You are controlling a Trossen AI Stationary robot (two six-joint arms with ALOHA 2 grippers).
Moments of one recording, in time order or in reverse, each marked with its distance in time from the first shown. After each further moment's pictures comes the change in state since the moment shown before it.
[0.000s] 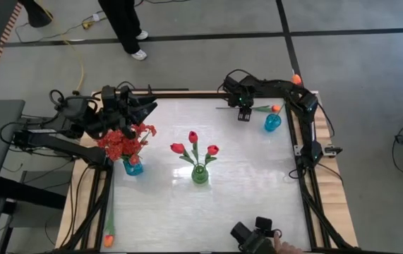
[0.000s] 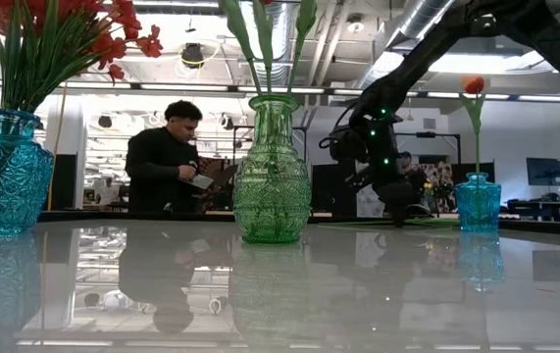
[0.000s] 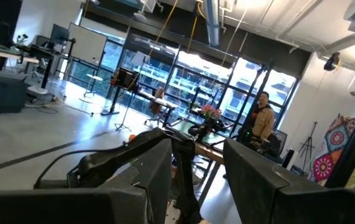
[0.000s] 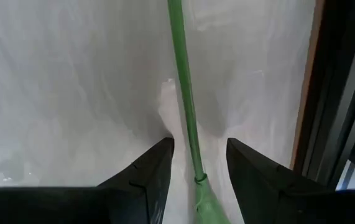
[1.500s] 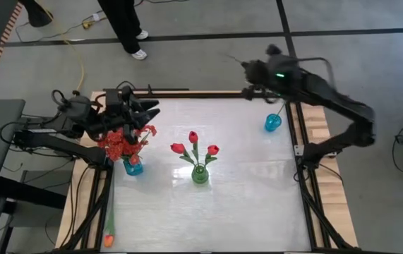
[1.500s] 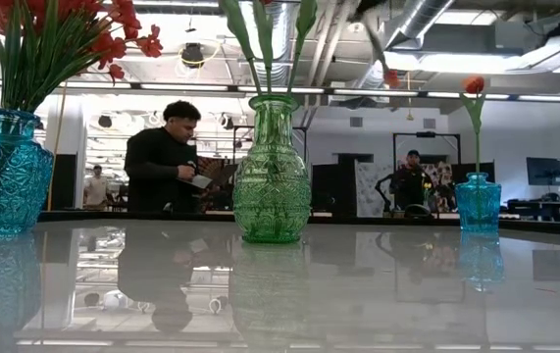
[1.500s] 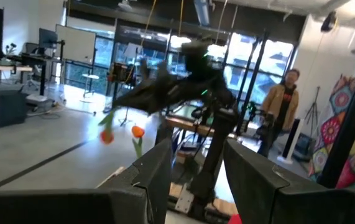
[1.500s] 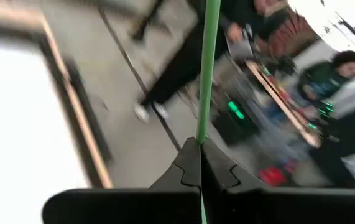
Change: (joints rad) left arm 0.000 0.000 0.000 -0.062 0.056 0.127; right arm 0.420 -0.791 0.198 0.306 0.250 -0.004
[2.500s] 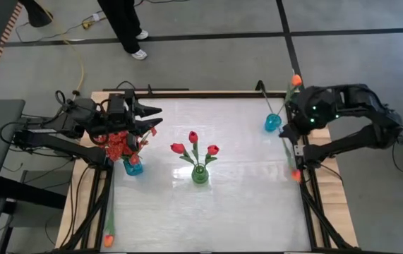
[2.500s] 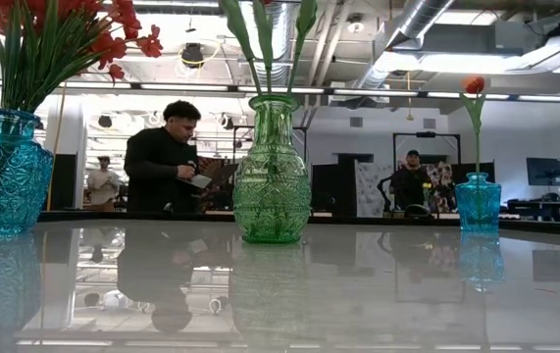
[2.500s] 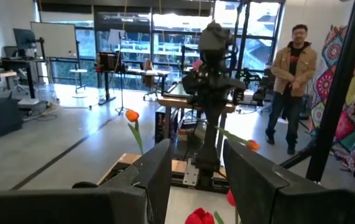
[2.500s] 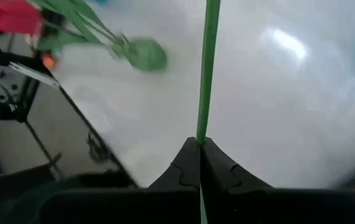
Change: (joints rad) left arm 0.000 0.001 0.000 -0.095 0.077 0.126; right arm 0.233 -0.268 -0.001 -0.892 -0.694 1.404
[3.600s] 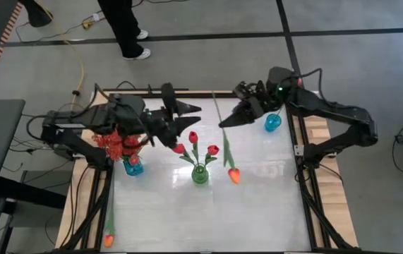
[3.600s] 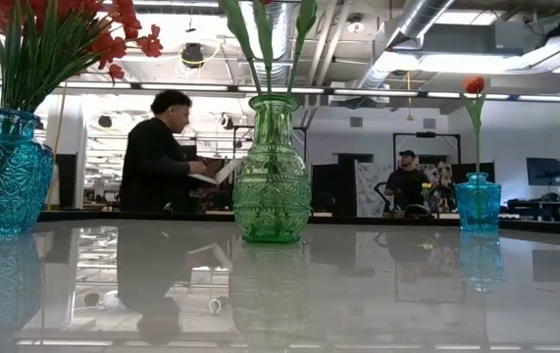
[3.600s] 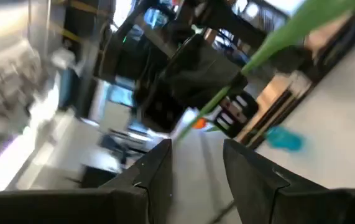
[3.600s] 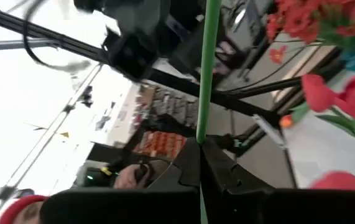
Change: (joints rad) left arm -0.063 0.530 0.621 -0.305 -0.158 1.150; right arm -0.141 0.233 -0.219 1.408 -0.617 0.299
